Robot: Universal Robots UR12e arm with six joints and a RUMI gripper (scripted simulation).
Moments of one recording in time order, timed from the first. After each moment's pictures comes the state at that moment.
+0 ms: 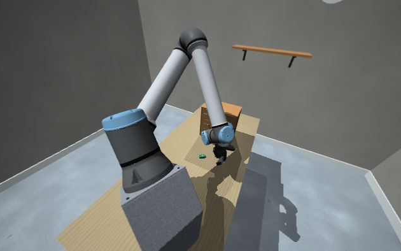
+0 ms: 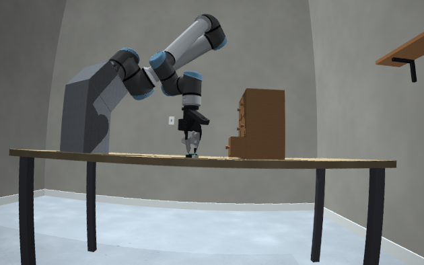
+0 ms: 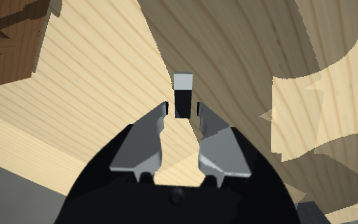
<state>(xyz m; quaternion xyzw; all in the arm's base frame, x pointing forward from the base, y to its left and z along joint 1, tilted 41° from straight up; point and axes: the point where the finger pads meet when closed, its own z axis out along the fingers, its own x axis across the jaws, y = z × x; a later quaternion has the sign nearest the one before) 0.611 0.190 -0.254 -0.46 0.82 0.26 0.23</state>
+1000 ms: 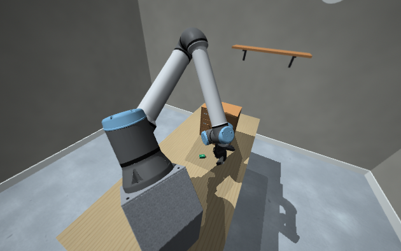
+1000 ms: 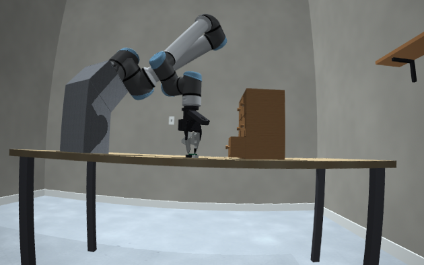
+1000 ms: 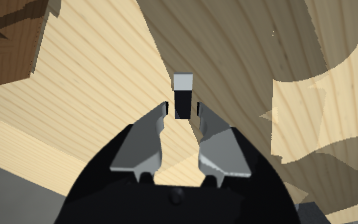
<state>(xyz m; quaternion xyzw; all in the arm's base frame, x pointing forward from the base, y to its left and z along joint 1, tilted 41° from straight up) 0.611 0.192 -0.255 -0.46 0.82 0.26 0.23</state>
